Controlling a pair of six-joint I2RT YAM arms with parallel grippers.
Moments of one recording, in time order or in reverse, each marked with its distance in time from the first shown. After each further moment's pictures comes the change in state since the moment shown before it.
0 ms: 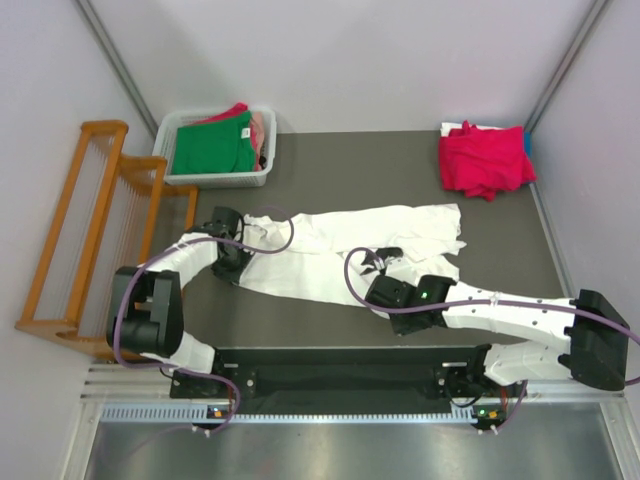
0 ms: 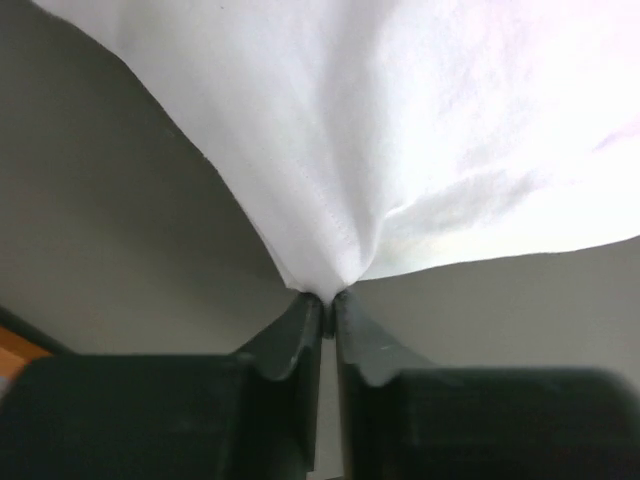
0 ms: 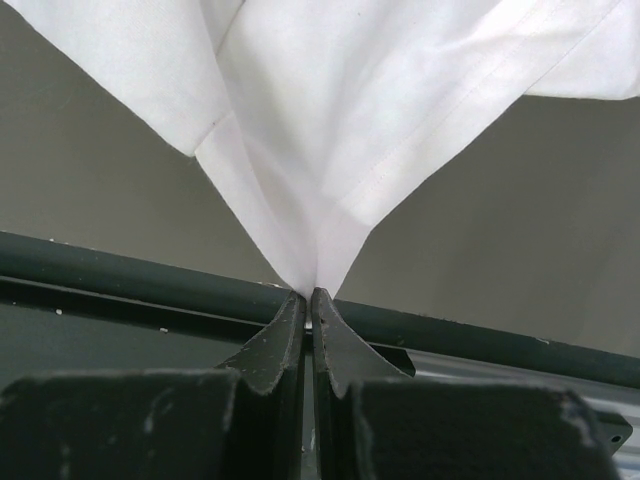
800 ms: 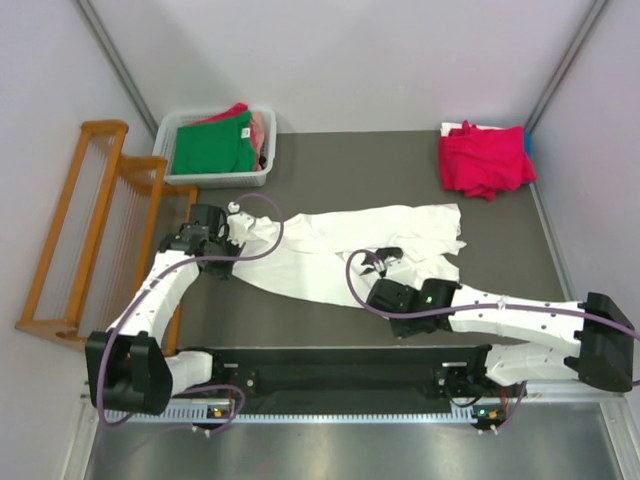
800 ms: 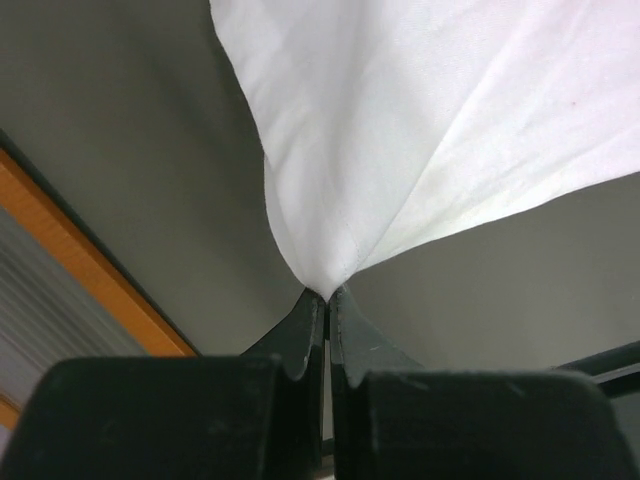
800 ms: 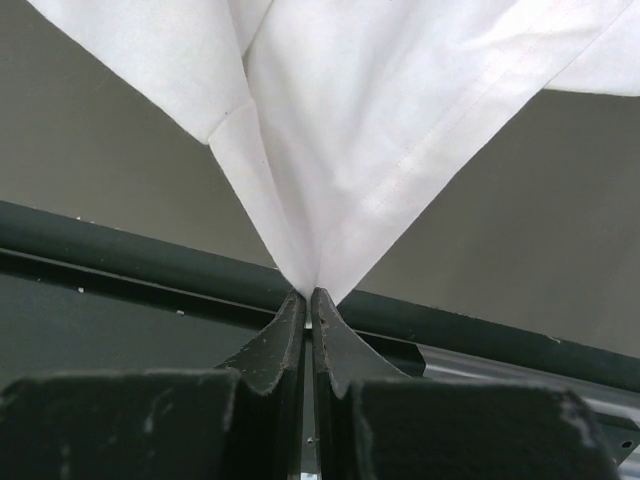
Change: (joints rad) left arm 0.028 -0.298 0.024 -0.124 0.057 -0.003; right arm 0.034 -0.040 -0.002 -0.007 -0.003 0.015
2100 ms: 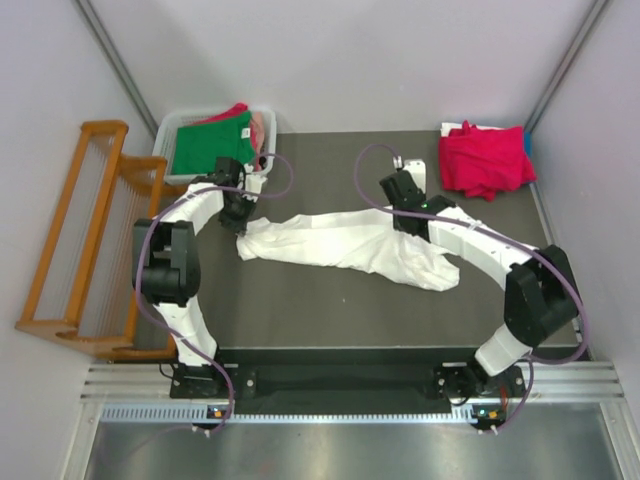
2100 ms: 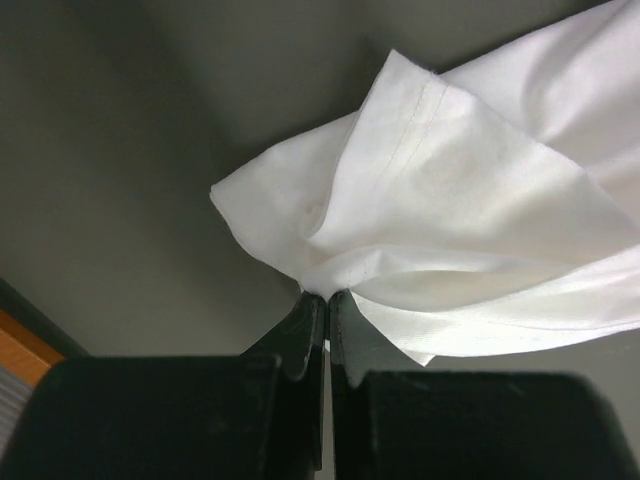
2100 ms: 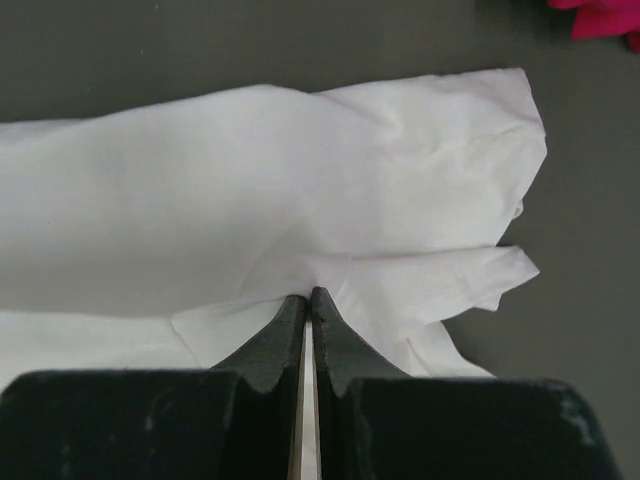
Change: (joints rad) left arm 0.013 0.669 0.507 0.078 -0.008 -0.048; right arm -0.594 0.402 0.395 0.404 0.193 -0.405
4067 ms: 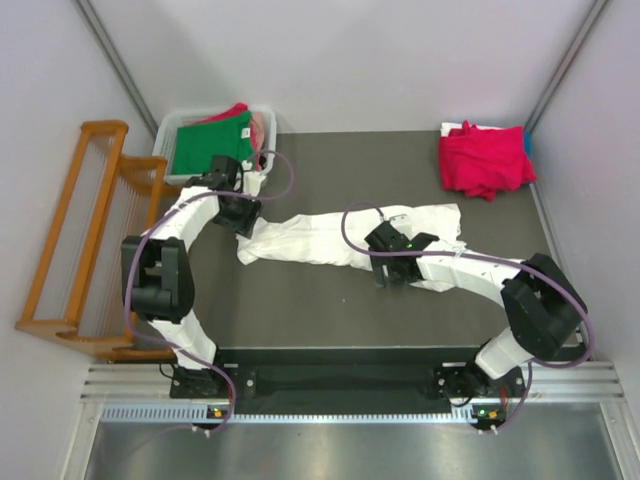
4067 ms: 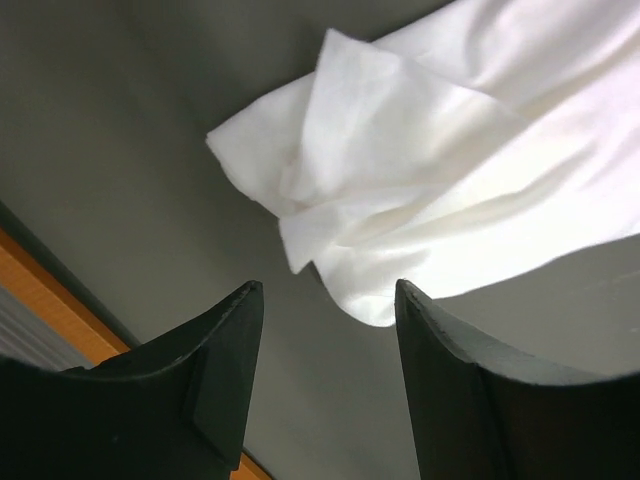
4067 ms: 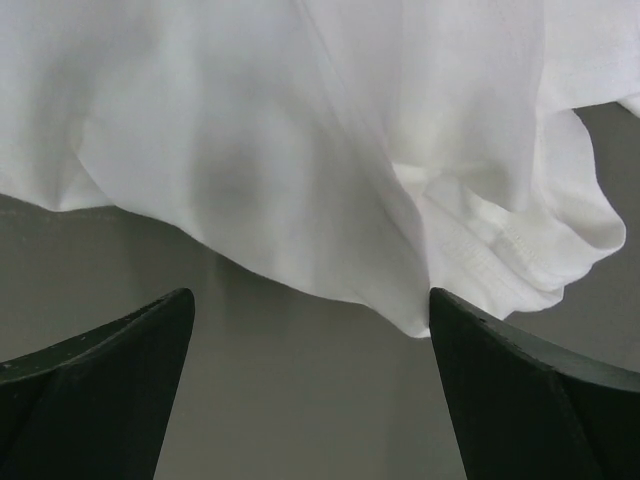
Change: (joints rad) left arm -0.016 -0.132 -0.041 -0.045 0.004 0.003; right arm 0.183 -0.051 -0.259 -0.128 -0.097 0.139
